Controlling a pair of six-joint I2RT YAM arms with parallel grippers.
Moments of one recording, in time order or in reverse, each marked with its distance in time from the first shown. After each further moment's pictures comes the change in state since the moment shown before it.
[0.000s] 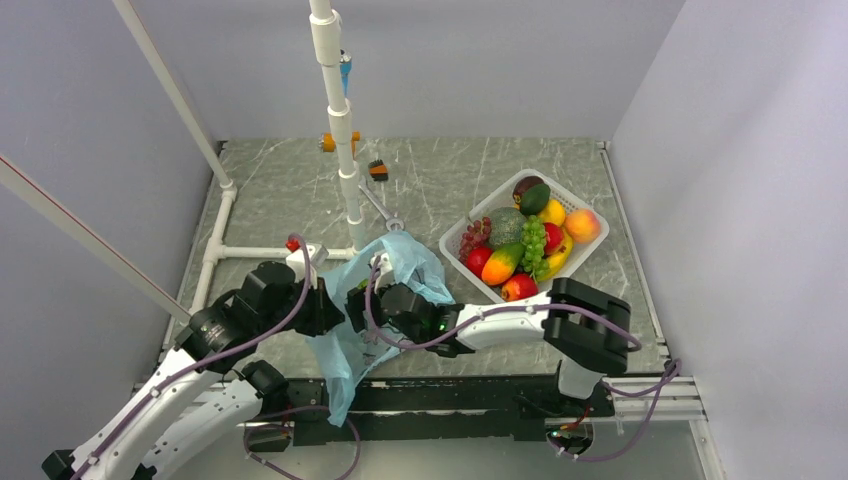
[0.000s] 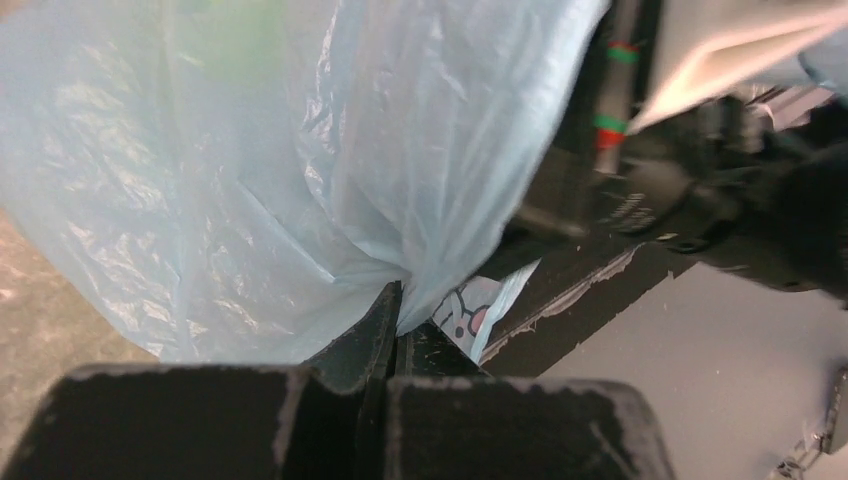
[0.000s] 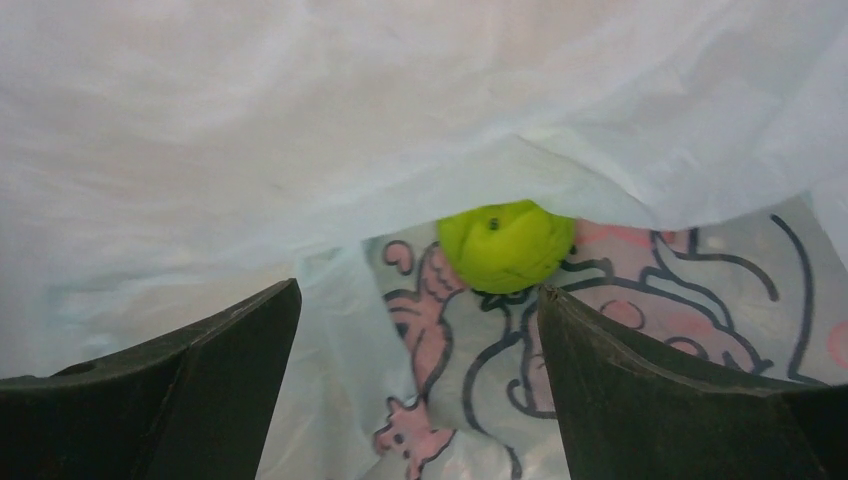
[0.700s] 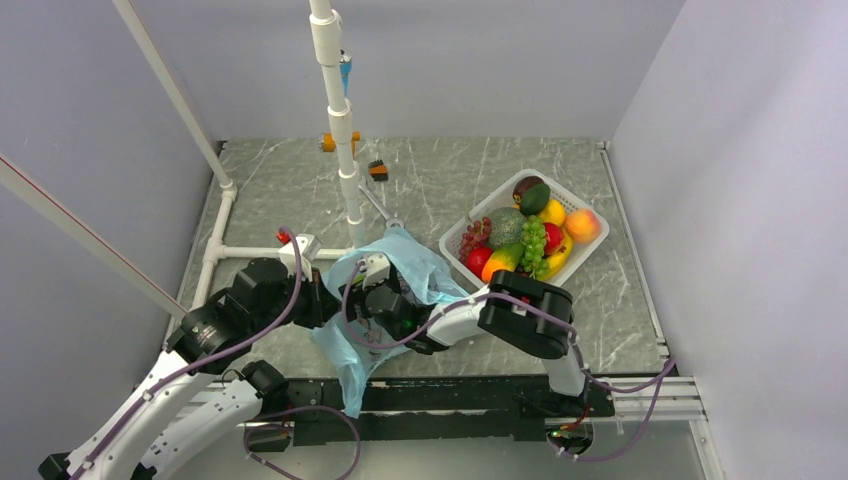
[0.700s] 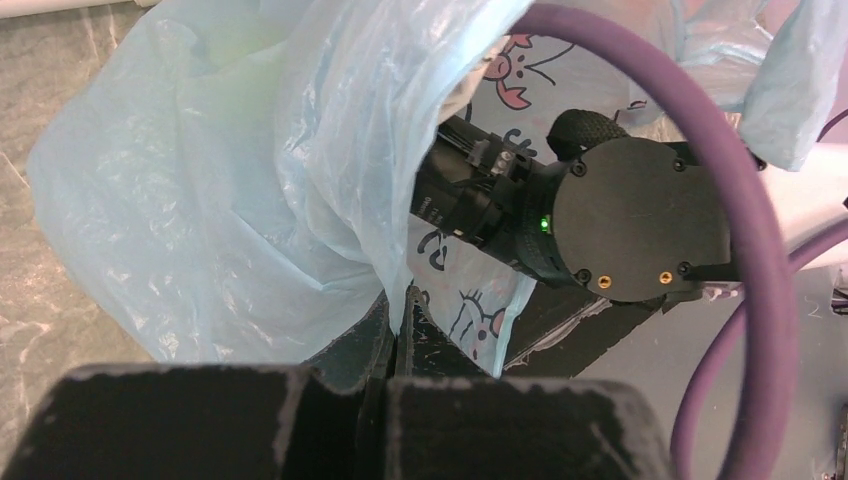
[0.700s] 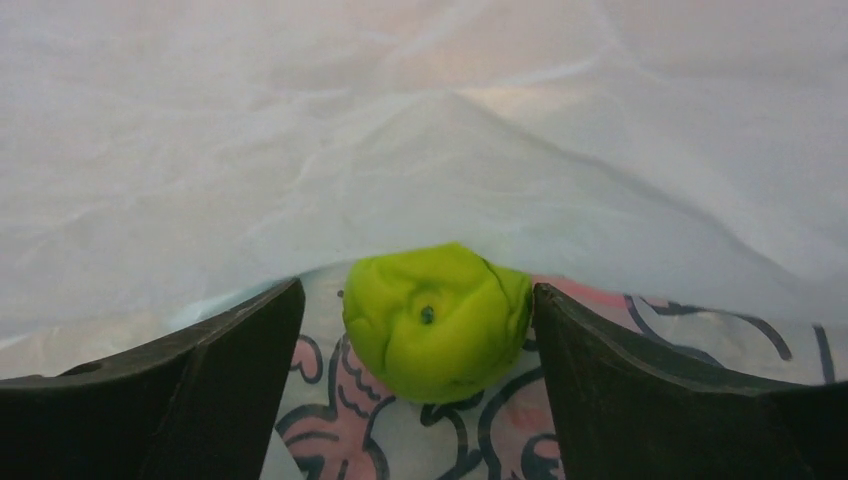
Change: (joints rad) left arm 0.000 -0.002 0.067 0.032 -0.058 0.013; right arm -0.035 0.312 0.076 0.256 0.136 -0.106
